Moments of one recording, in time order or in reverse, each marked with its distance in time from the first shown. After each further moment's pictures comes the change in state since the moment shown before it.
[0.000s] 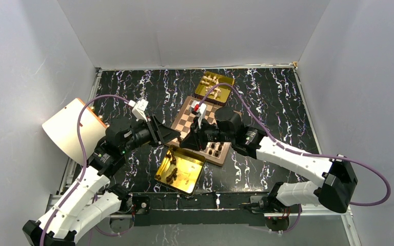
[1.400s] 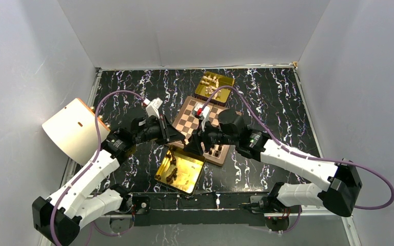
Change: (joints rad) left arm 0.002 0.207 0.062 -0.056 0.107 0.017; right arm -0.005 -0.049 -0.032 -0.071 0.034 -0.096
